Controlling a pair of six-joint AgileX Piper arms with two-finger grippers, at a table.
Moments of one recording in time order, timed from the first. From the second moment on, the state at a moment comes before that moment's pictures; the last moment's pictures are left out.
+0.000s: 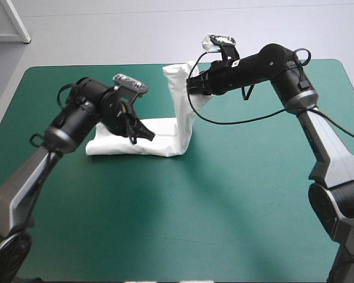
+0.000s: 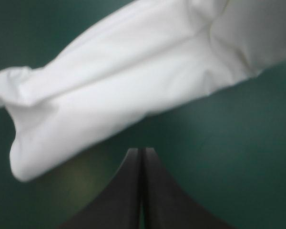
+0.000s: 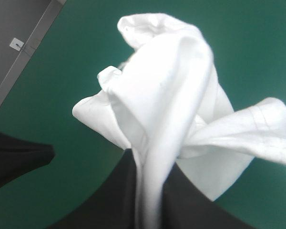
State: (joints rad) left arm -0.50 1.61 -1.63 0.11 1.24 0.00; right arm 0.33 1.87 -2.01 0.67 1.08 -0.21
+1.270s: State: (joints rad) left arm -0.43 0.66 -0.68 -0.03 1.25 -0.24; right arm 0.65 2.51 -2.80 0.68 1.02 -0.15
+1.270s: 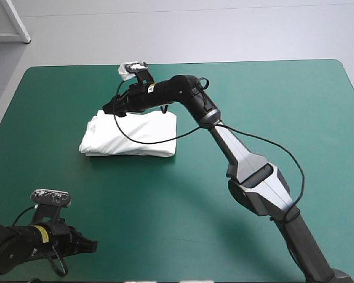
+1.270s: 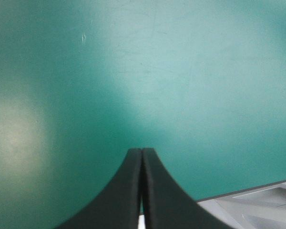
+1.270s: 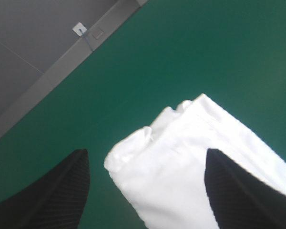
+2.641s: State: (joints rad) left arm -0.43 0.66 -0.68 -0.05 1.25 -0.24; right arm 0.57 2.35 -2.19 0.43 1.09 -0.06
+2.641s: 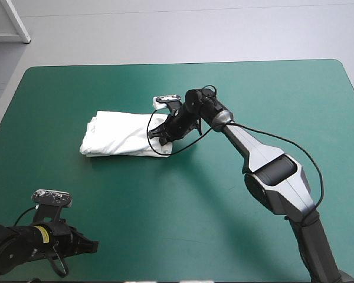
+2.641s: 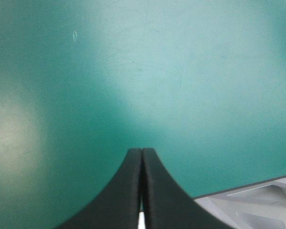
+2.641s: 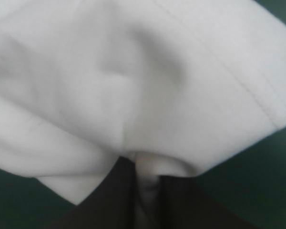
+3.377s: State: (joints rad) left arm -0.43 0.66 -0.68 -0.01 1.25 -0.23; right arm 0.23 2.24 -2.25 -0.06 1.24 0.01
